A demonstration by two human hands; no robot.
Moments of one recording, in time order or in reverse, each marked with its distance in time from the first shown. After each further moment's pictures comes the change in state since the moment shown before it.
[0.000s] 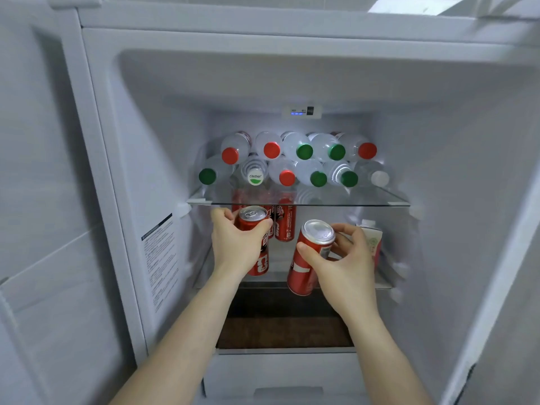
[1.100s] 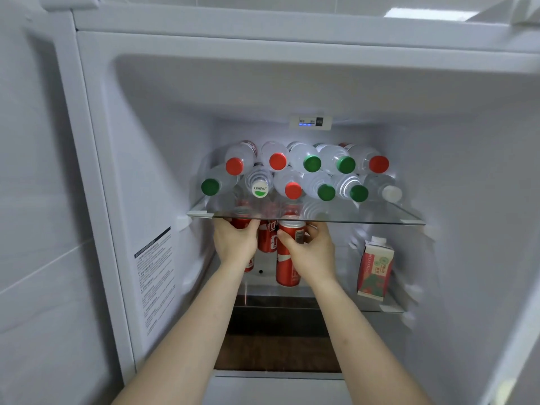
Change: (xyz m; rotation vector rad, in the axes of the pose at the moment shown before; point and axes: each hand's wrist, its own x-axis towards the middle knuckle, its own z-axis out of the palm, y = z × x) left_hand 0.059 -0.021 0.029 -0.070 0.134 -0.054; right_hand 0.080 0.025 0.070 0.009 -0.129 -0.004
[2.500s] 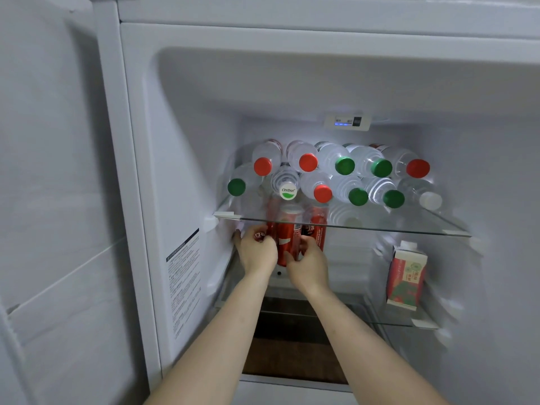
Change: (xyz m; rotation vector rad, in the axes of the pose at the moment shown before) left_hand 0.014 -0.036 0.009 0.096 -0.054 -0.102; right_hand 0.026 0.067 0.065 -0.247 -0.085 -0.030
